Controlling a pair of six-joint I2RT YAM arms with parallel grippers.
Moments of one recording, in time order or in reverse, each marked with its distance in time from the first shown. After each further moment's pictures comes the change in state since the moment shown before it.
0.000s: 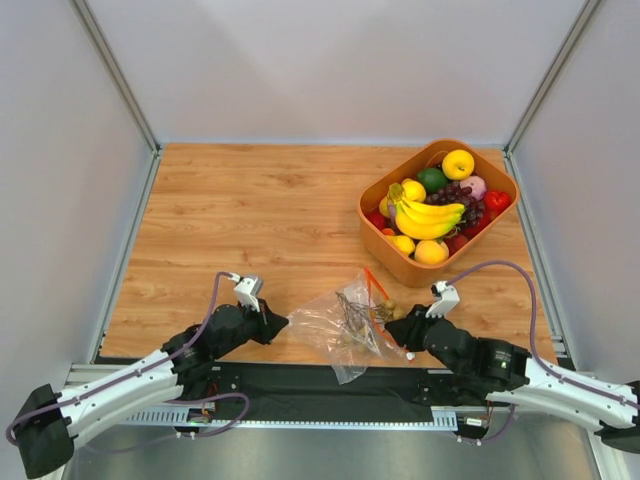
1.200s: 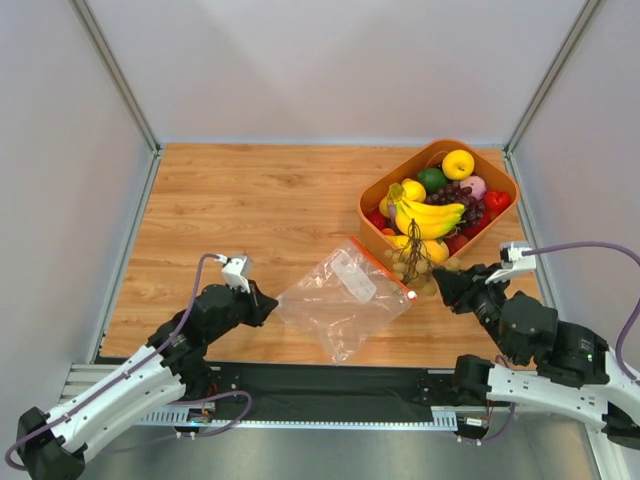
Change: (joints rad) left arm 0.134 -0.011 0.194 -0.238 0.024 0.069; right arm 0.000 0.082 0.584 -0.208 0.292 -0.359
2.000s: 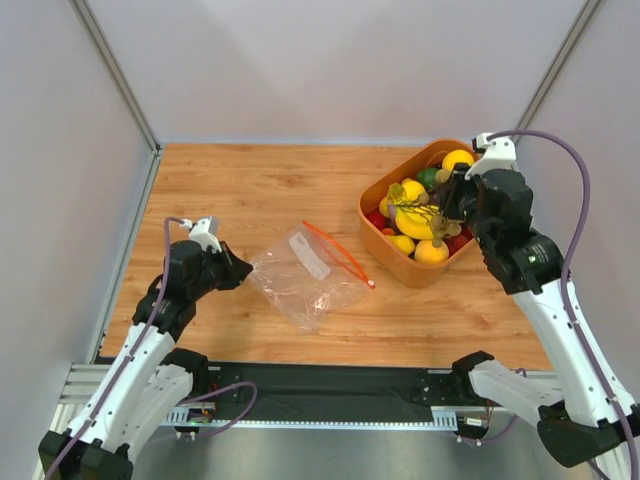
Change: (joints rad) left arm 0.506 0.192 0.291 -0.156 0.291 0.068; right arm -0.824 0.674 0.492 0.183 -0.539 -0.427
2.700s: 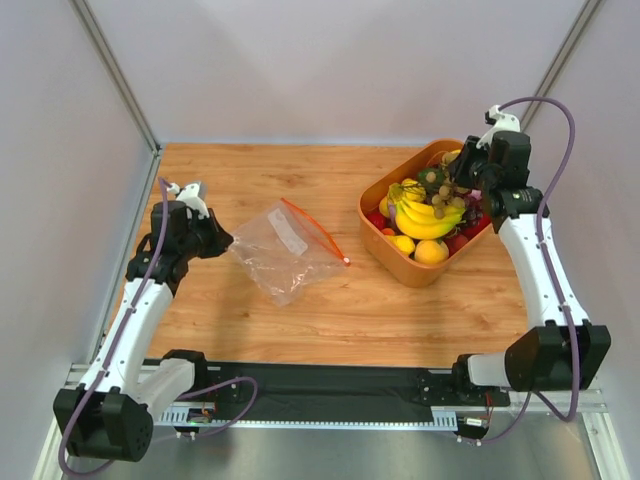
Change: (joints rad) left arm 0.202 0.301 0.296 -0.088 0.040 0.204; right arm -0.379 0.357 0.053 0.187 -0.360 0.023
